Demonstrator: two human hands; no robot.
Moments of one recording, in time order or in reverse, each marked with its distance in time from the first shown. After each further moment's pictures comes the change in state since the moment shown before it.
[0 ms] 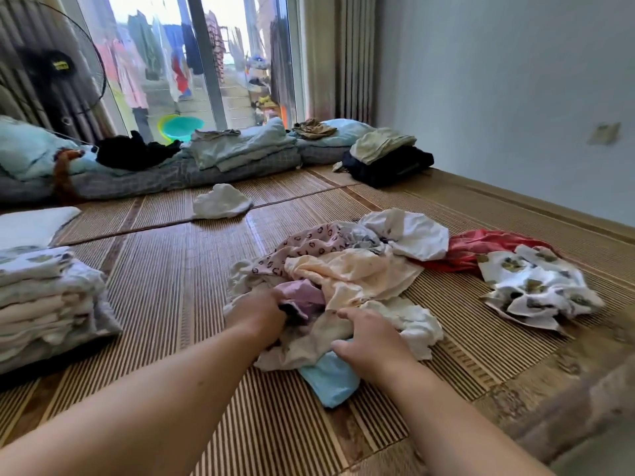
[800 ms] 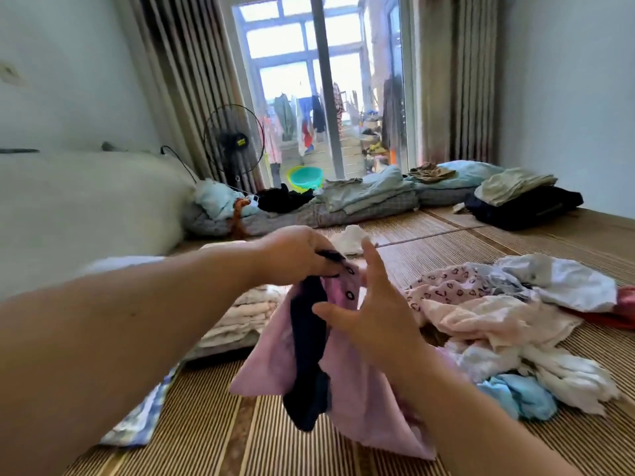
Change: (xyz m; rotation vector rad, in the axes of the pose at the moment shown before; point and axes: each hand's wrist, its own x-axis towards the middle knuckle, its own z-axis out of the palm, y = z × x) left_hand -0.137 -0.032 -0.276 0.144 -0.007 0.205; right_hand -0.106 -0.230 -0.017 0.567 0.101 -0.475
